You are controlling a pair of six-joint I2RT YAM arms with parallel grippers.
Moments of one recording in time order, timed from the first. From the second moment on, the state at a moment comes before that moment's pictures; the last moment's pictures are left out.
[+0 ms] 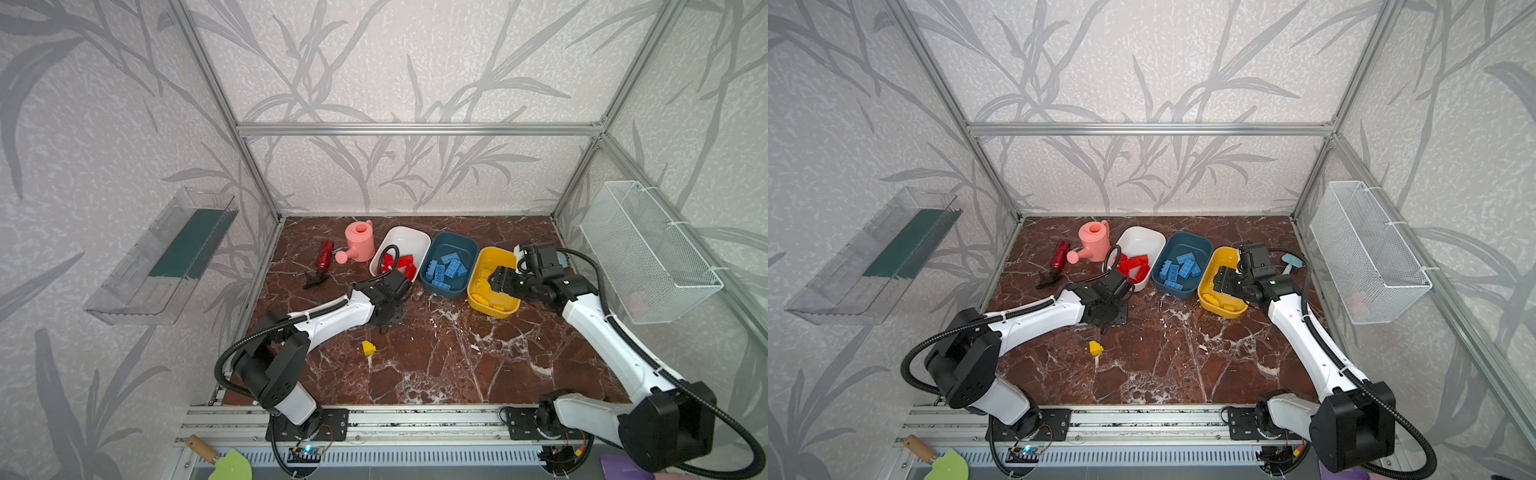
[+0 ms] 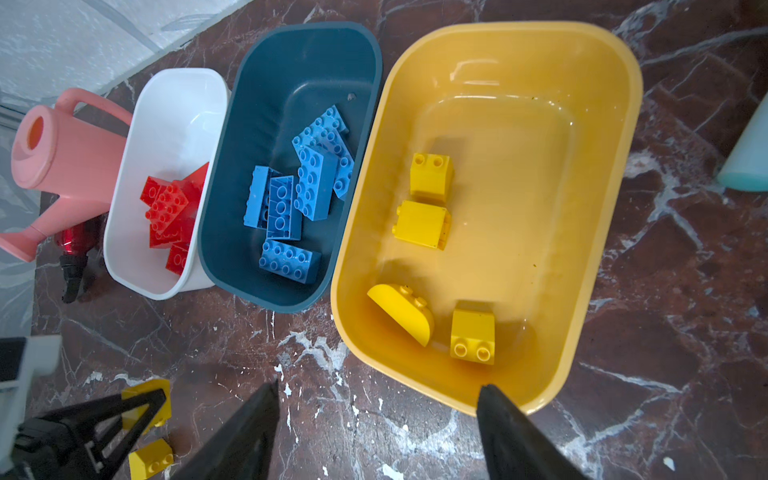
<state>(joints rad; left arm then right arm) -0.70 1.59 1.06 -0.65 -0.16 -0.67 0.22 1.19 0.97 -0.68 -0.12 0.49</state>
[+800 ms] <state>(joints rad) -0.84 2.31 2.25 -0.79 0.10 -0.58 0.22 0.69 0.64 -0.60 -0.33 0.42</state>
